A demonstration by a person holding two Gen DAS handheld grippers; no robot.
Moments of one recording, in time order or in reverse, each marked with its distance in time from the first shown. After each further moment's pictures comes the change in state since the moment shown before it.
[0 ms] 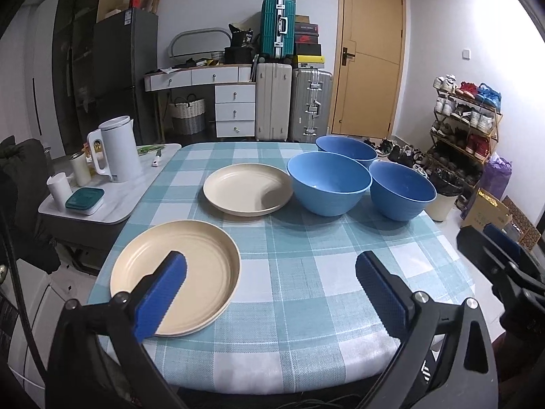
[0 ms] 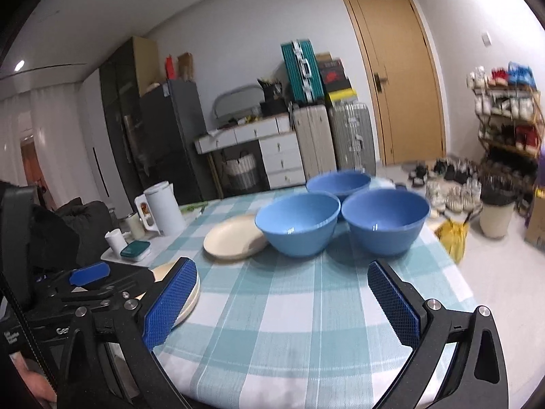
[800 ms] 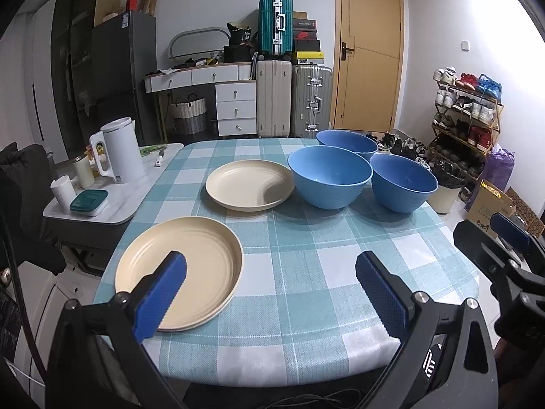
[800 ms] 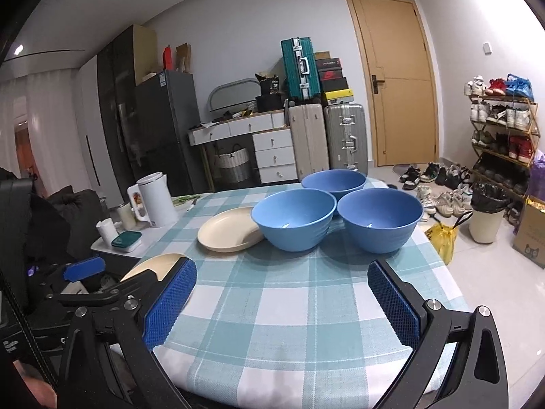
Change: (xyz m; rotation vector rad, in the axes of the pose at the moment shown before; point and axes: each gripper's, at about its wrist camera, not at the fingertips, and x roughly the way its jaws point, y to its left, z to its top) left arm -0.002 -0.006 -0.007 0.026 0.016 0.017; right arm -0.001 0.013 -0.002 -0.006 0.073 -0.028
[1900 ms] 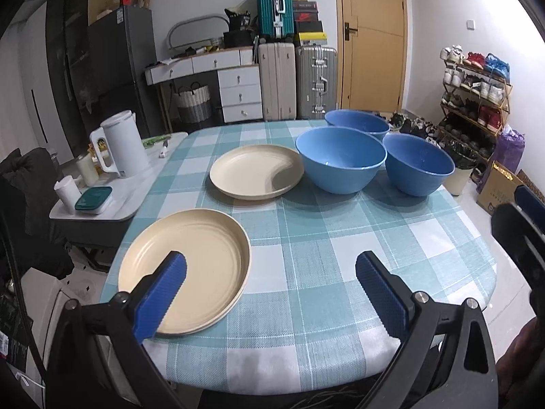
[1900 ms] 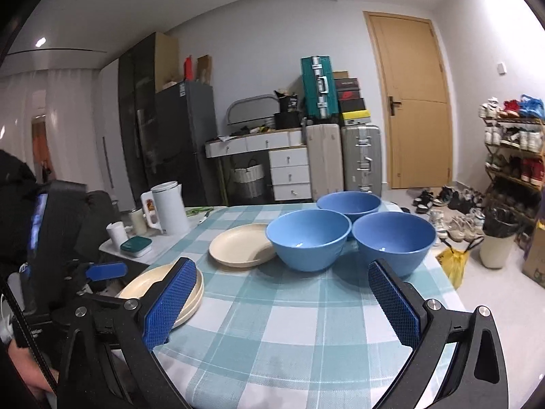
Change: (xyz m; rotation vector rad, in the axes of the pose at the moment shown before) left arm 0.029 -0.003 0.006 0.042 0.086 0.047; right arm 0.005 0.012 -0.001 -0.073 -0.087 0.063
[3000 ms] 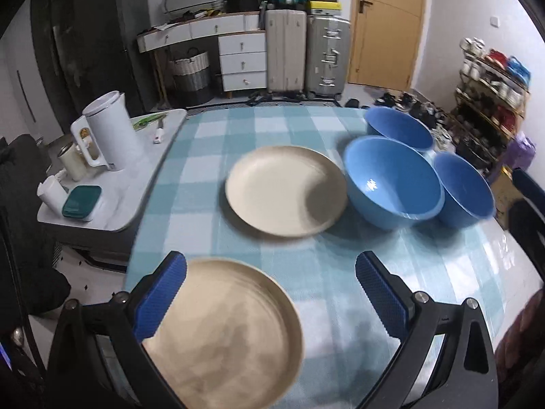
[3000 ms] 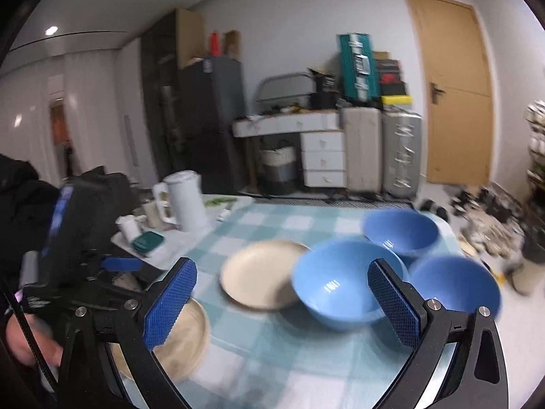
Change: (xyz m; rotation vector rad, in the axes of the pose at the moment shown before) left arm 0.084 0.069 0.100 -0.034 0.175 -0.020; right arm 0.157 0.014 0.102 -0.063 0.109 0.156
